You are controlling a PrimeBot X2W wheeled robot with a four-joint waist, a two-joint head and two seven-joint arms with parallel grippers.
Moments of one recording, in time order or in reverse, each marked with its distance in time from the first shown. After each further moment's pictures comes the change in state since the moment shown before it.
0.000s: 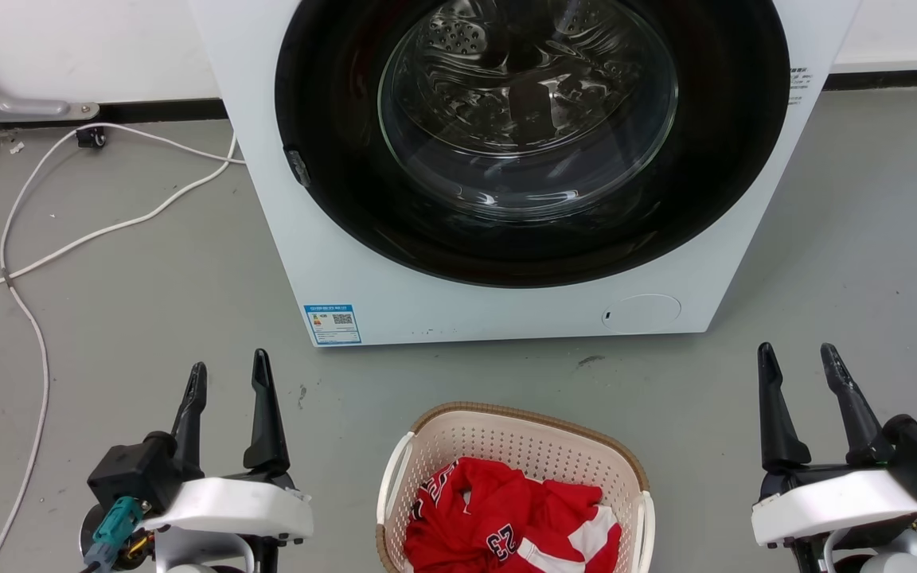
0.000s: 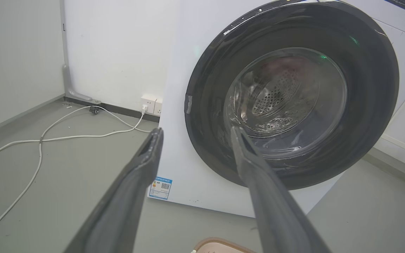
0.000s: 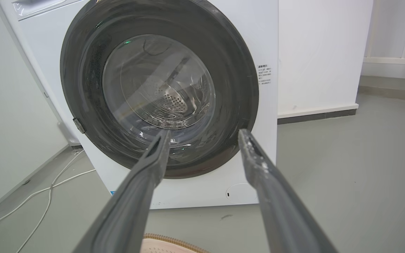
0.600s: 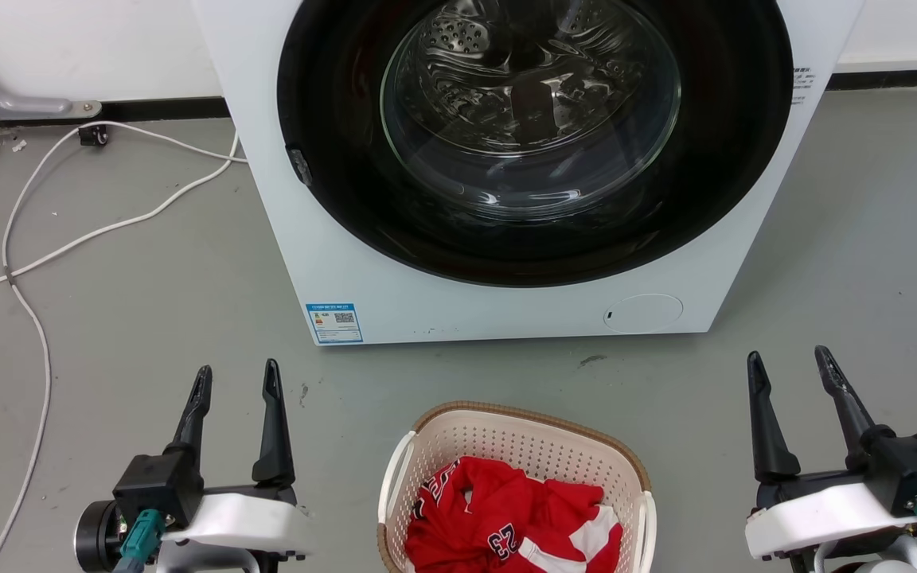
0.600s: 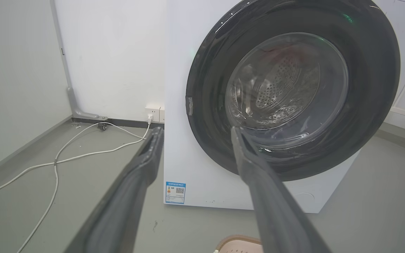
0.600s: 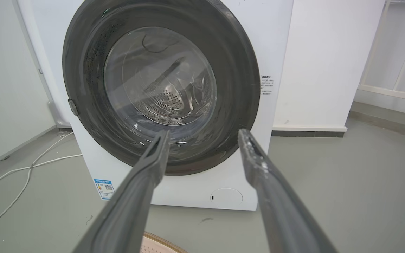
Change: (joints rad) left arm 0.017 0.001 0.004 0.011 0.150 -0.035 -0.036; right arm 0.016 -0.001 0.005 -0.007 -0.156 0.000 -0.040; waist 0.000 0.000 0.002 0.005
